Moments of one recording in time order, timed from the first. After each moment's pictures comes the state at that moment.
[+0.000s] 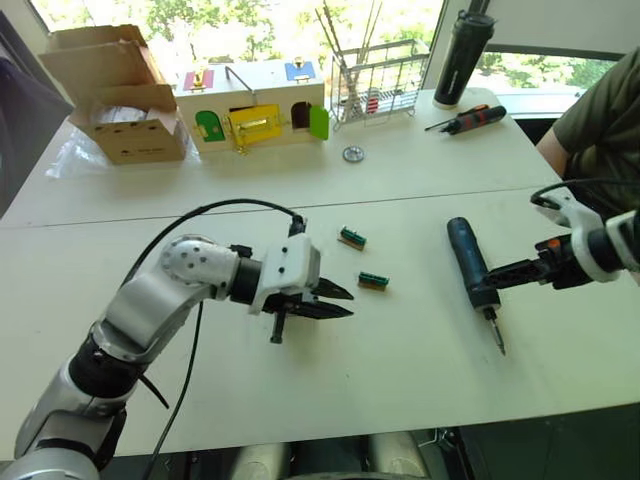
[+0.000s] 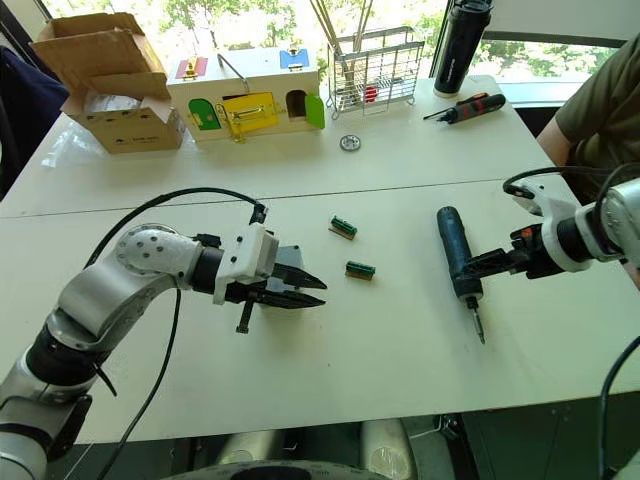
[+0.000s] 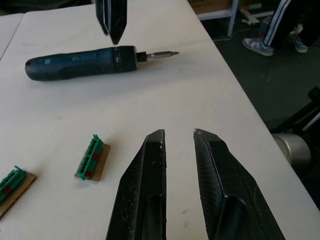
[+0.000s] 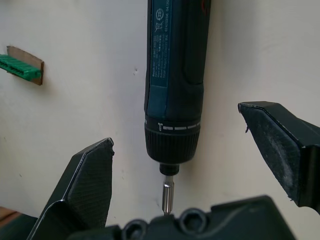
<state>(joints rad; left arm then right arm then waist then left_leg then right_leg) -0.53 0.67 -0.30 -0.52 -0.47 0.62 -1.08 -0.83 -1.20 0.33 0.14 0.58 1.56 0.97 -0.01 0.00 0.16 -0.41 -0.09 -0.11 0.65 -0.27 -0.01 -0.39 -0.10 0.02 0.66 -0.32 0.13</state>
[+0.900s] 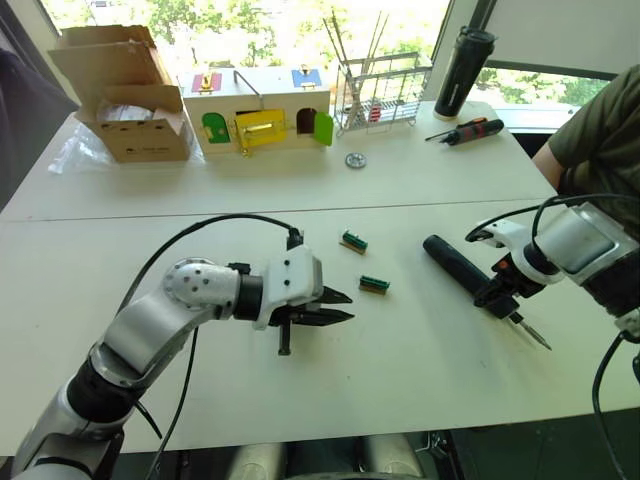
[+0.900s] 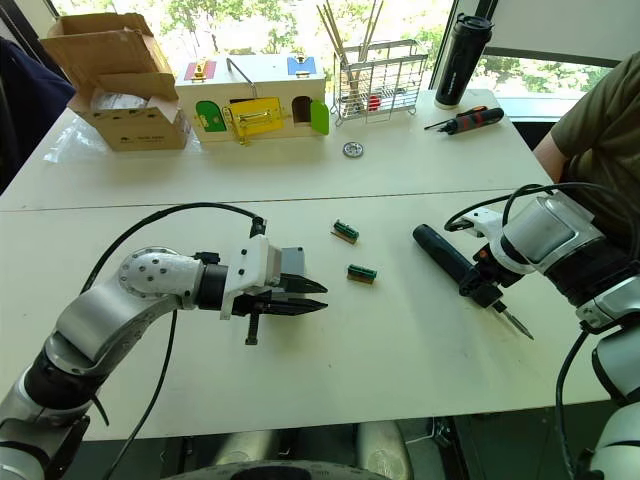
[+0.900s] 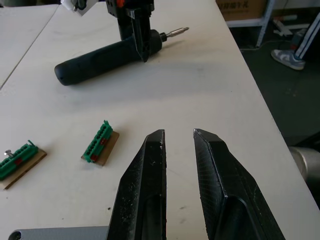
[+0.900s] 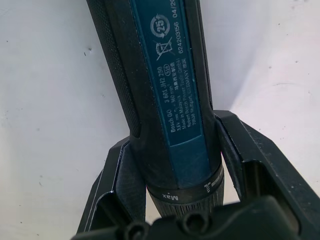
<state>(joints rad) -0.44 0.66 -0.30 -0.61 -0.46 0.69 -0.93 -0.93 -1.07 0.78 0.28 0.12 1.23 1.24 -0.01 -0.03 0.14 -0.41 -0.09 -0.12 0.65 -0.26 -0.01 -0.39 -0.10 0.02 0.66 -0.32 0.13</state>
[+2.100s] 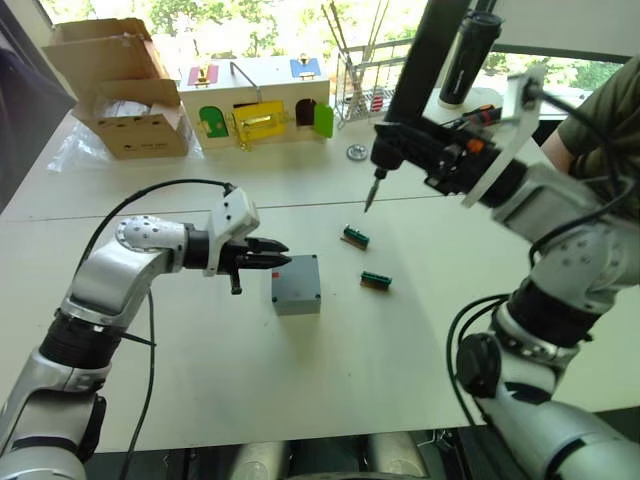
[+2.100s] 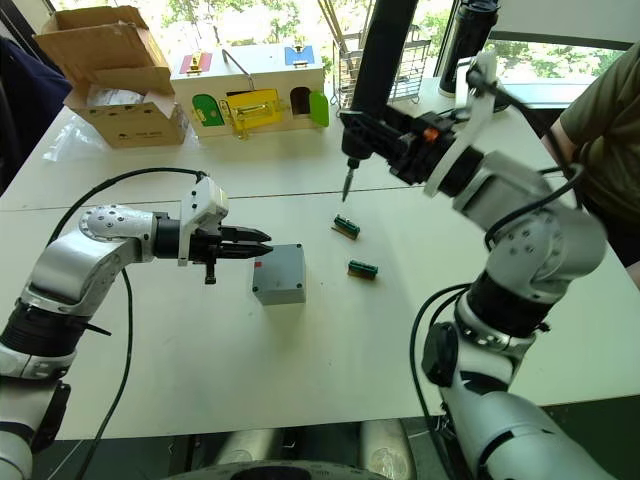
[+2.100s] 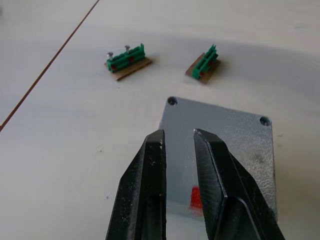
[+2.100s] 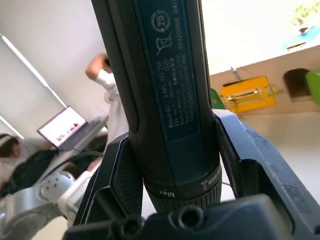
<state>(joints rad) -0.54 0.78 -0.17 -0.16 -0.42 0.63 -1.07 -0.77 -0.12 -0.44 -0.45 0.50 1.22 0.65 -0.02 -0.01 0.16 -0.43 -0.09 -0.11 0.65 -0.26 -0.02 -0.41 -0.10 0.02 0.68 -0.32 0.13</state>
